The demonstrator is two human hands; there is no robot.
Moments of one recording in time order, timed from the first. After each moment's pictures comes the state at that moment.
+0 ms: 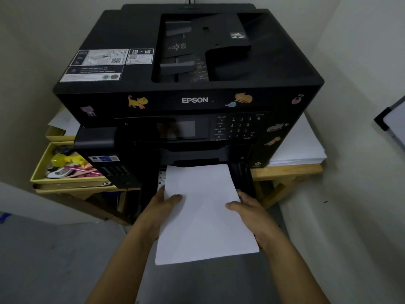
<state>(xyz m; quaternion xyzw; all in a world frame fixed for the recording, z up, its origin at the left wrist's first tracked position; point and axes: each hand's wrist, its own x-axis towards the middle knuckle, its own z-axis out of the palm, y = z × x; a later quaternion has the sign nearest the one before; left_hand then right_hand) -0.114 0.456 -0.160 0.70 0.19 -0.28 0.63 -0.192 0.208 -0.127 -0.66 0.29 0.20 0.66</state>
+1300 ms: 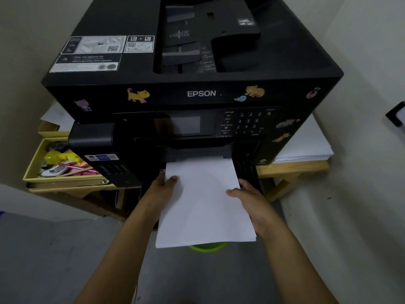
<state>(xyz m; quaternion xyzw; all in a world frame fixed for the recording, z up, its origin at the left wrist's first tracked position) -0.069 0.453 -0.164 0.78 0.18 -0.24 0.55 -0.156 0.214 -0.145 -0.63 0.33 0.18 0.69</state>
